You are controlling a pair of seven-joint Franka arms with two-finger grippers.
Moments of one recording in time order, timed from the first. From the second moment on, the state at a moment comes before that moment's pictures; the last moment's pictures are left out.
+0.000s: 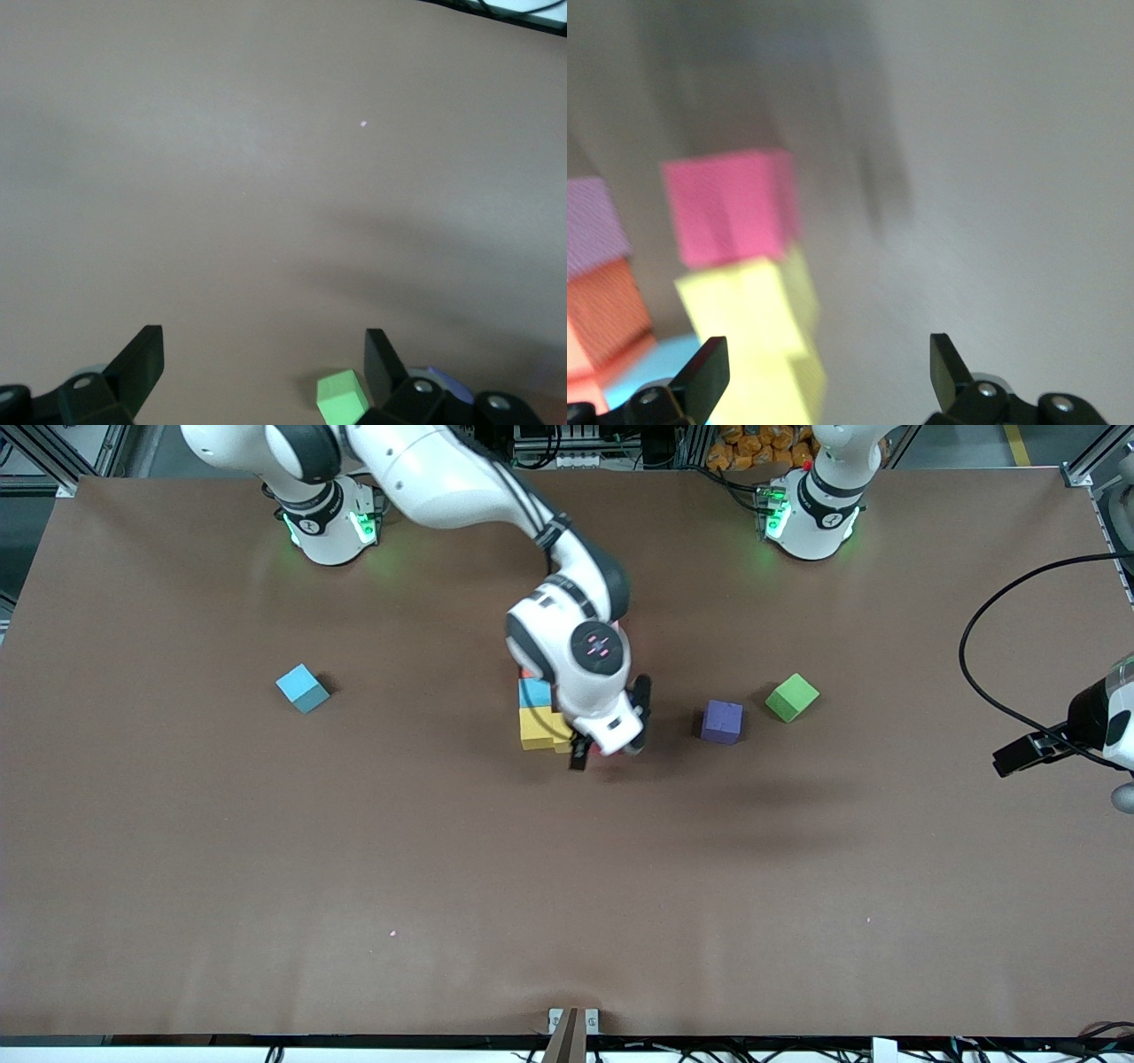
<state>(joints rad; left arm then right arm) 0.51 0.30 -0.63 -1.41 0.26 1.68 -0.39 0.87 0.88 -0.24 -1.09 0.19 1.89 -0.69</state>
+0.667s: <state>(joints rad) 0.51 0.22 -0.67 -1.41 0.19 1.61 -0.39 0.36 0.75 -0.24 -1.05 0.24 1.79 -0.70</state>
